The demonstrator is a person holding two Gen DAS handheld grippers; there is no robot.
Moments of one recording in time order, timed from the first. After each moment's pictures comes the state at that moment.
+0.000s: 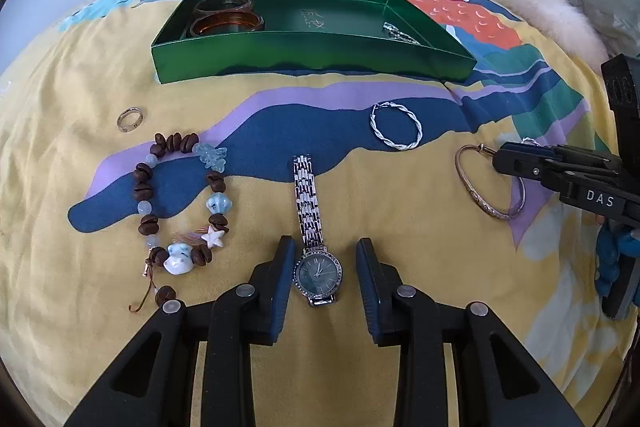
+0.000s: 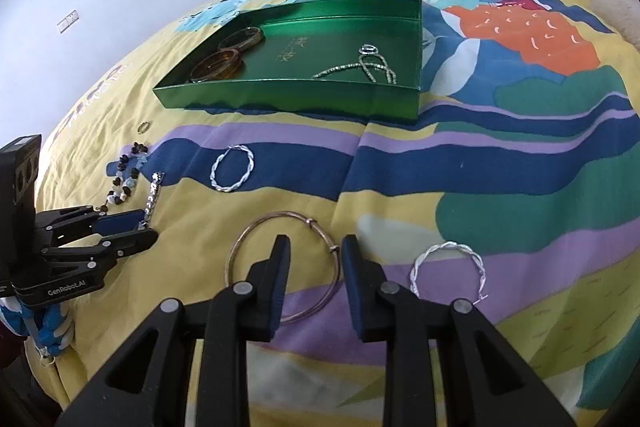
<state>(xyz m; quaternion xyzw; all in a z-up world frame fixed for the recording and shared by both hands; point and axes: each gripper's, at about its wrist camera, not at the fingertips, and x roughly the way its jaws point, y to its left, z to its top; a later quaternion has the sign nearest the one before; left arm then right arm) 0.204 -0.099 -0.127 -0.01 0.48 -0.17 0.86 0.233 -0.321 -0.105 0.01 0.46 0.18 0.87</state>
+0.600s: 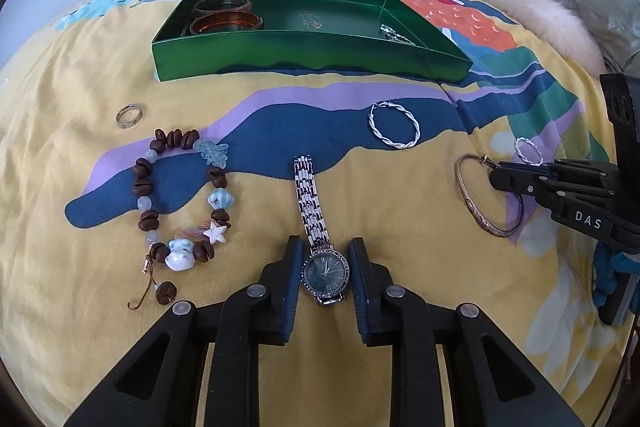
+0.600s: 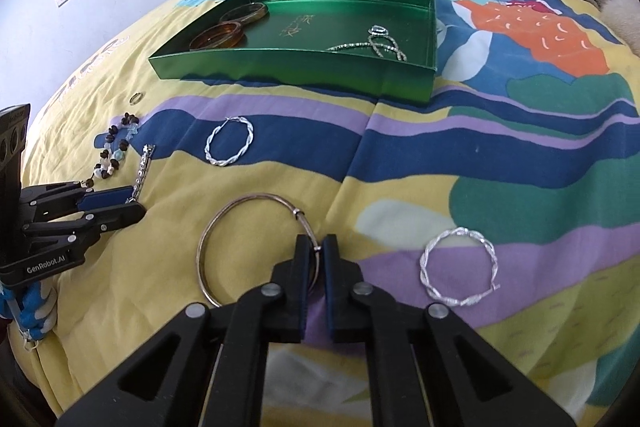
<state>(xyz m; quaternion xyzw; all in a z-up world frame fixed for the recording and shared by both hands) 0.199 -0.095 -0.127 -0.01 0.47 -0.18 0.86 0.223 -0.309 -0.115 -0.02 0.47 0.17 0.86</state>
